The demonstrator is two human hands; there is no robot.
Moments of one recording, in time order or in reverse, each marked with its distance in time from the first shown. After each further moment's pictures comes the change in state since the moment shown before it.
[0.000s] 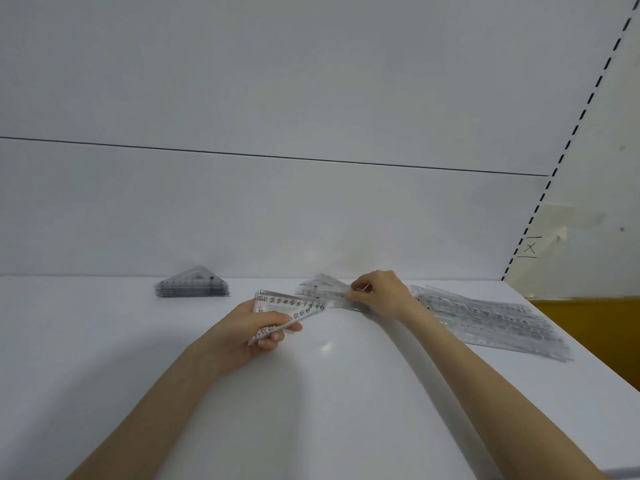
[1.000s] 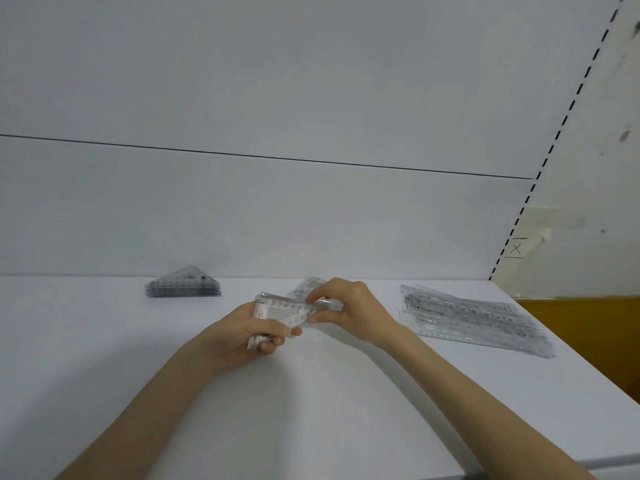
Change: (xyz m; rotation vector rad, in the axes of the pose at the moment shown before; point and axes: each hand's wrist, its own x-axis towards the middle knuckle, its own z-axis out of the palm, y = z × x) left_hand -0.006 -0.001 0.002 0.070 -0.160 0.011; right_hand -0.050 -0.051 0.009 0.181 0.137 -0.534
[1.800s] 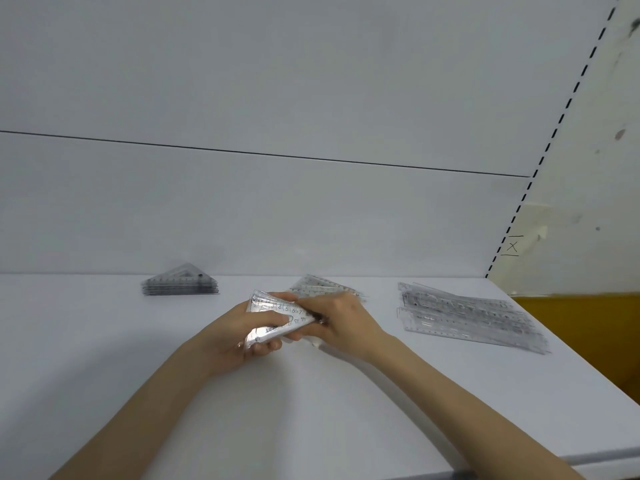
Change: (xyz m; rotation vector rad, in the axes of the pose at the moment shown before) left_hand 0.002 -0.003 -0.002 -0.035 0.000 0.025; right_hand -0.007 -0.016 0.019 -0.054 0.047 -0.109
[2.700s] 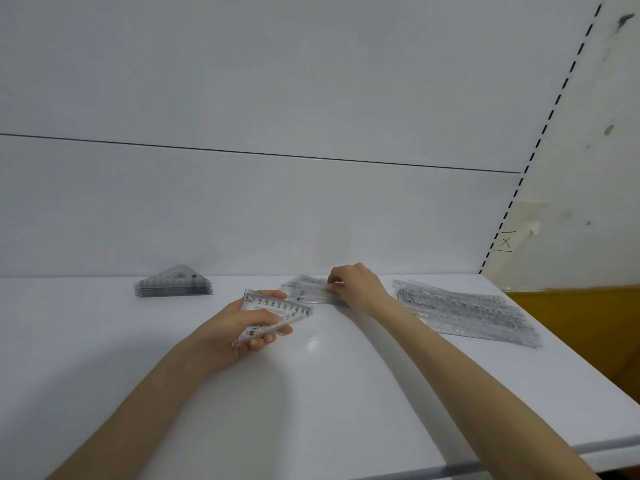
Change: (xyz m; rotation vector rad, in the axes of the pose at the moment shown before) left_hand 0.004 0.000 0.001 -0.051 0.108 -0.005; right_hand 0.029 0.072 -0.018 -0.363 -0.230 0.511
